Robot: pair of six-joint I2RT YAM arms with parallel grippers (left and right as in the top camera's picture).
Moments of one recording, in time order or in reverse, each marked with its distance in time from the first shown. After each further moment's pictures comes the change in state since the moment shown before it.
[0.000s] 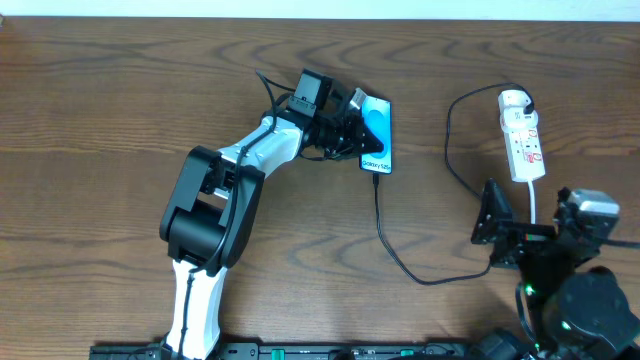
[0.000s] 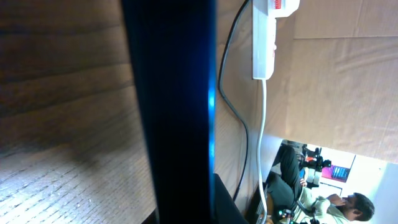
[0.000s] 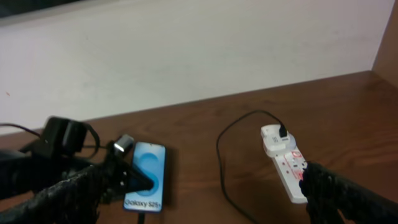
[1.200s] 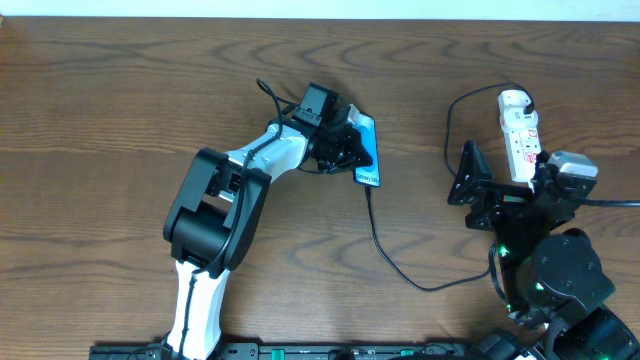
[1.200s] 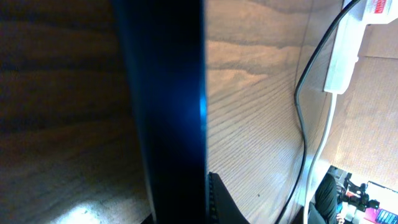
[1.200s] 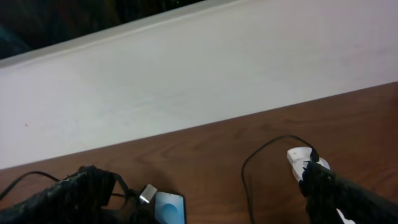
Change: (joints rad) left arm -0.032 0.000 -0.052 -0.088 -0.220 -0.008; right arm 0.000 0.161 0.000 0.251 0.008 0.017
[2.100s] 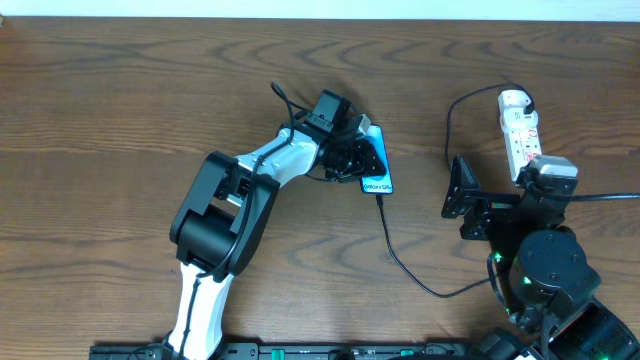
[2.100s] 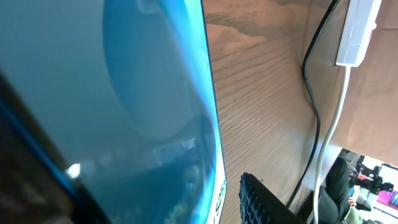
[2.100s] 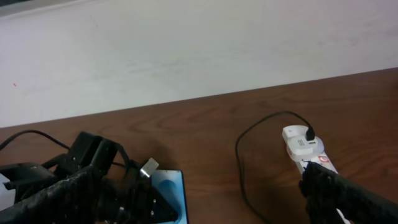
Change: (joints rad) left arm -0.047 0.000 0.000 -0.037 -0.011 0.042; right arm 0.000 0.001 0.000 -0.123 -0.050 0.000
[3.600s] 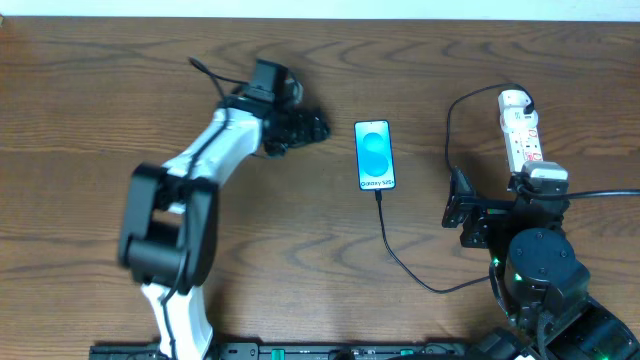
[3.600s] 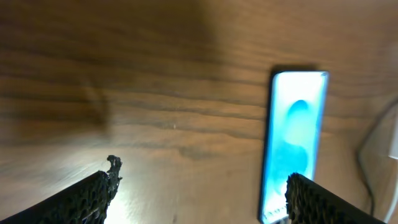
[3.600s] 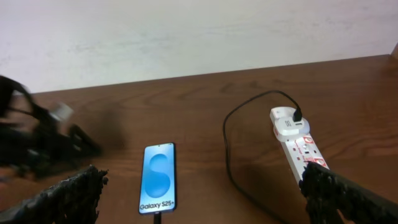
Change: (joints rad) left arm 0.238 -0.217 -0.004 -0.197 -0.299 0.116; right arm 0.000 0.000 0.000 -0.106 -0.002 0.000
